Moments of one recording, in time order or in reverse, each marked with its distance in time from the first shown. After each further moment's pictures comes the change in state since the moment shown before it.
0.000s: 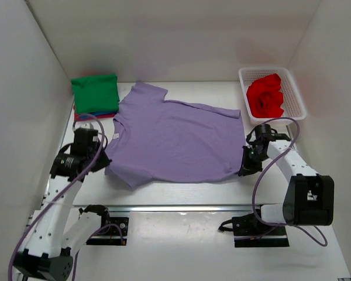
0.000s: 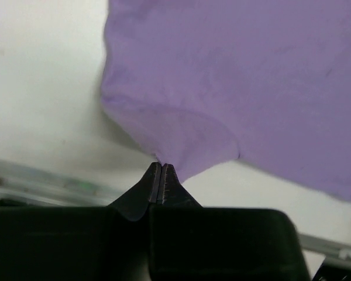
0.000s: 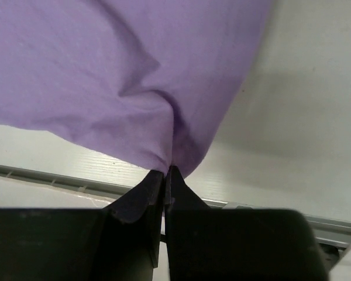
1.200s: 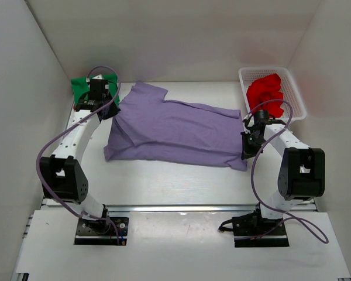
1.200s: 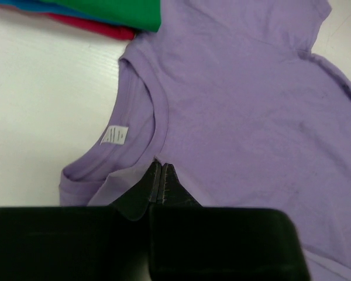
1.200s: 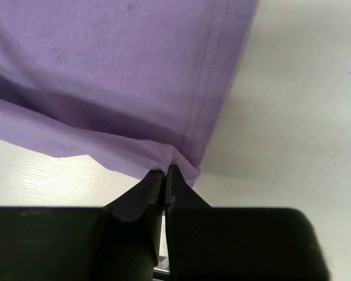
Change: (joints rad) left arm 0.097 0.740 0.397 0.512 -0.020 0.129; right arm -0.024 0.268 0.201 0.152 0.079 -0.245
